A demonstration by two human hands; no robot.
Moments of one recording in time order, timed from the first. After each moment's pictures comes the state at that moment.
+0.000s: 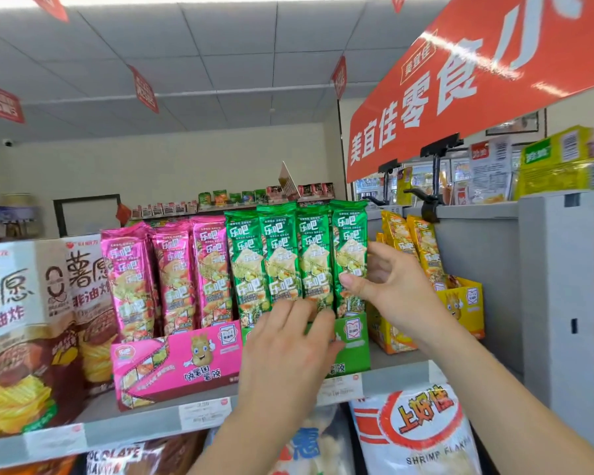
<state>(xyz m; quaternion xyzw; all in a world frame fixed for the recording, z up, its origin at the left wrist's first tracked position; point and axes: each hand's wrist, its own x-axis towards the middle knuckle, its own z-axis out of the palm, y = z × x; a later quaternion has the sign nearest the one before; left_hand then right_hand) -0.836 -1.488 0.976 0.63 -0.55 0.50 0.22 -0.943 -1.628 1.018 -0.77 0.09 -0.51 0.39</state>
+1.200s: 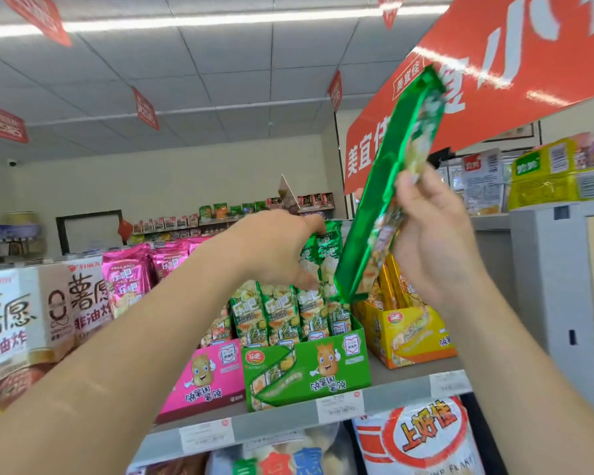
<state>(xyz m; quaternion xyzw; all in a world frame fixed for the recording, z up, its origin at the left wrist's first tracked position) -0.813 -1.503 1.141 0.70 -0.63 0.33 -0.01 -0.968 -1.602 1.095 -0.52 -0.16 -0.60 0.59</state>
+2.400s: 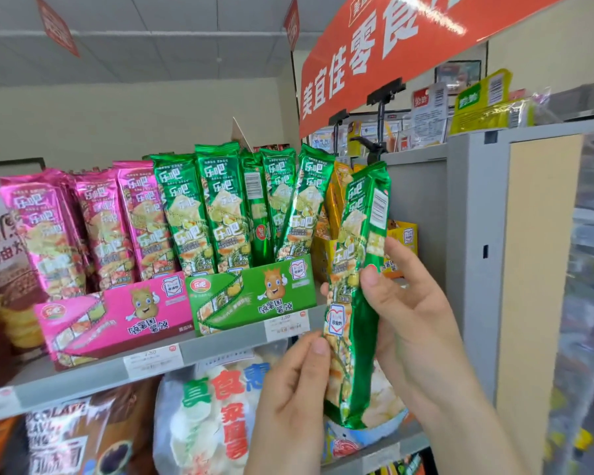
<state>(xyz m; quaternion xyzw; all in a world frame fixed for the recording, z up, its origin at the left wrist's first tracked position) -0.934 -1.449 0.914 0.49 -0.46 -0.23 0.70 -1.018 -1.543 0.949 -0.48 0.01 -0.55 0.69</state>
